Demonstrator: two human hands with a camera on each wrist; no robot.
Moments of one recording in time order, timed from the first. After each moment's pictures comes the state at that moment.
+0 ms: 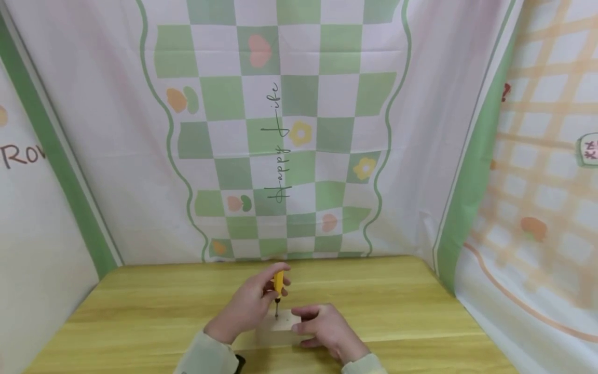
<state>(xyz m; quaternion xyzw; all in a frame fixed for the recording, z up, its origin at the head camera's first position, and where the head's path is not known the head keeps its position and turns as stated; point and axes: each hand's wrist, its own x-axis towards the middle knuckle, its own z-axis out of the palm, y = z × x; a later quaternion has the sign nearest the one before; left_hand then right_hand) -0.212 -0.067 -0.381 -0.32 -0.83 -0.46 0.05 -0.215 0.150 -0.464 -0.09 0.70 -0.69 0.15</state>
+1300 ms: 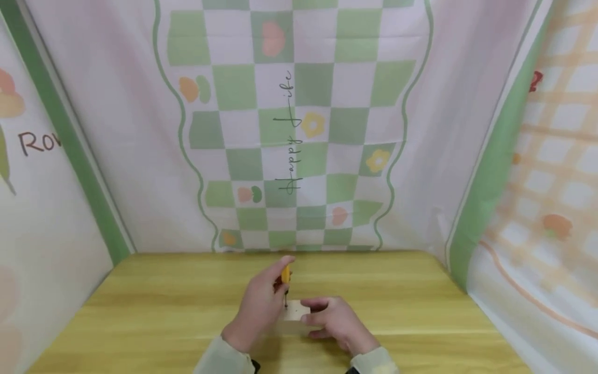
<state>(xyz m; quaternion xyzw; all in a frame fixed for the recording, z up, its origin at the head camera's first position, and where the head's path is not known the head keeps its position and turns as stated) -0.195 -0.051 -0.391 -0.21 -0.86 -0.41 0.22 -0.217 0.149 -0.464 -0.09 0.70 -0.69 0.16</state>
